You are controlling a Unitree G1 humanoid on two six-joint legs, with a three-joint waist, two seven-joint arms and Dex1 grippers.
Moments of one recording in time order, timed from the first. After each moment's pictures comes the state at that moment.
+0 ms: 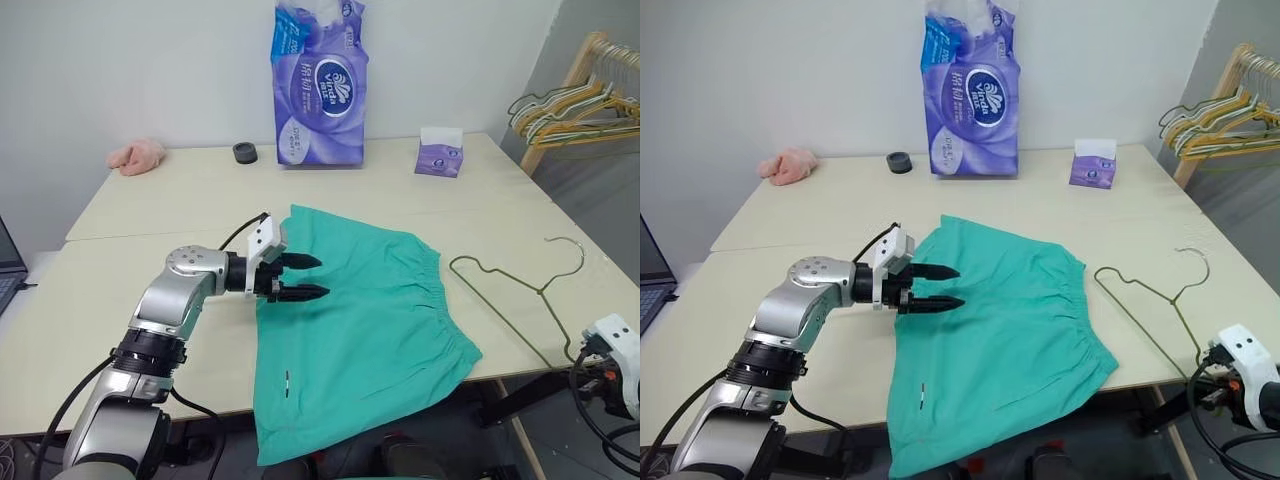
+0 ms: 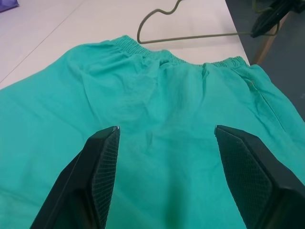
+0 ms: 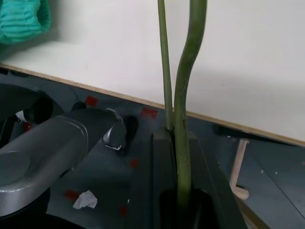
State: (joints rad) left arm -0.55 0.59 -0.14 0.17 -0.32 0.40 -1.26; right arm 0.37 -0.97 -0.45 -0.39 0.41 1.04 0.87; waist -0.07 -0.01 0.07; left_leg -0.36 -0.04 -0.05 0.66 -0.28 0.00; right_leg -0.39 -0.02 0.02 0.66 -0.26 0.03
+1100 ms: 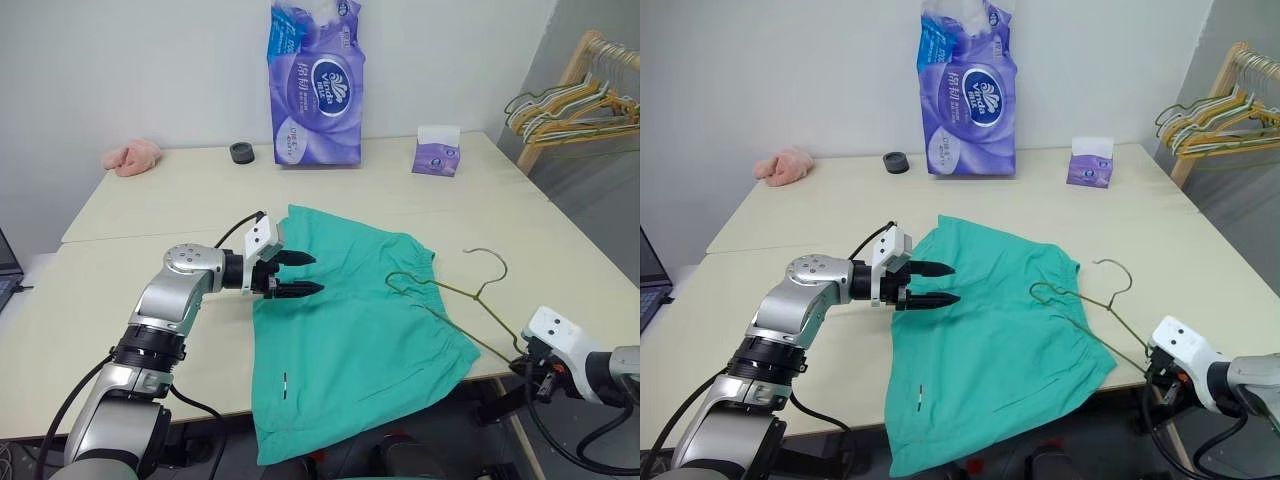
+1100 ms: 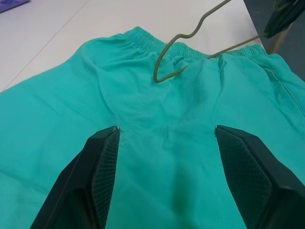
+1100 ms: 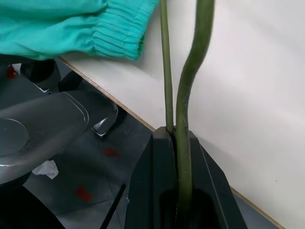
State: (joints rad) left arm -0.57 0.59 -0.14 0.24 -0.28 0.33 -1.26; right arm 0.26 -1.09 -0.25 -0.53 0.37 0.94 0.86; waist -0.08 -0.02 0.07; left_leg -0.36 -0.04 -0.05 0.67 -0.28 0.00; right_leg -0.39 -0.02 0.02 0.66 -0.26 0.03
